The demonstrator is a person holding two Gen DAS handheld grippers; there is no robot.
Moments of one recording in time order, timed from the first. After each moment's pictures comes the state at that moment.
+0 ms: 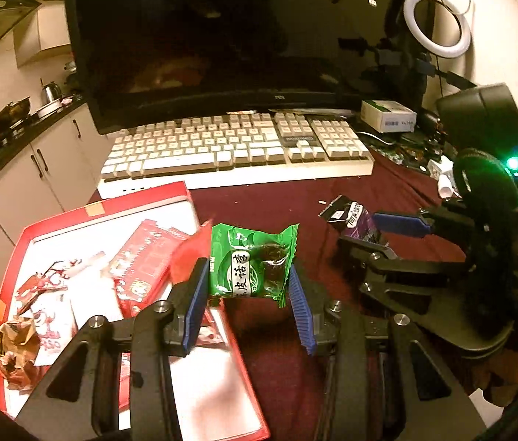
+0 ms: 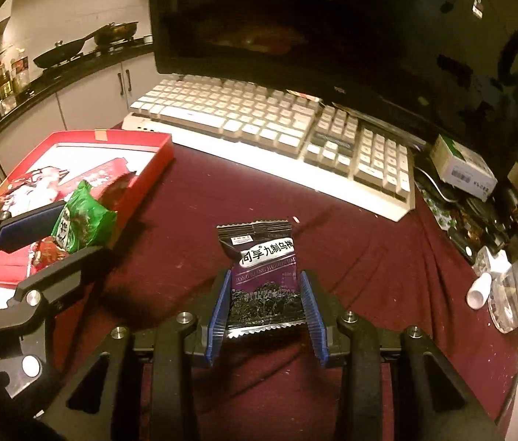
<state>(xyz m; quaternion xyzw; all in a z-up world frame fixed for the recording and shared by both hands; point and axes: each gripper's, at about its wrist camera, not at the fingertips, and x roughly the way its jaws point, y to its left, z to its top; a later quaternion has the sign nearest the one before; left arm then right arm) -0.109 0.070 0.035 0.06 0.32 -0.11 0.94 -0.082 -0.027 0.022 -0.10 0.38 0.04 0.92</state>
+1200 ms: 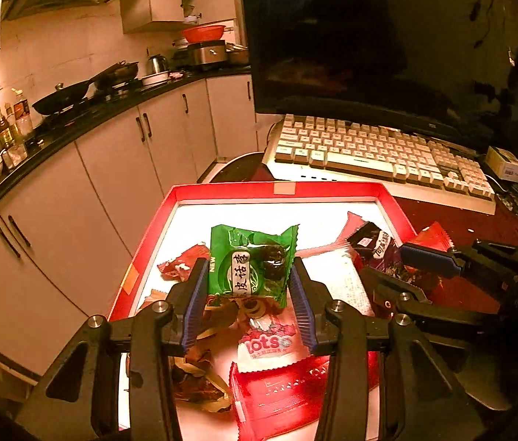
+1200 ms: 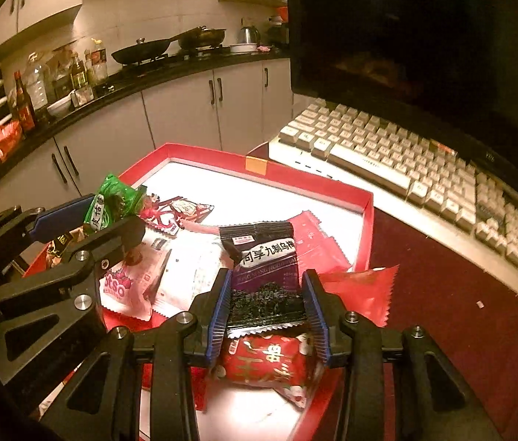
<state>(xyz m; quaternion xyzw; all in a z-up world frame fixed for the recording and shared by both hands) -0.097 0.210 0.025 0.01 0.31 0.08 0.95 -0.057 0.126 0.017 -0.10 0.35 0.19 0.91</state>
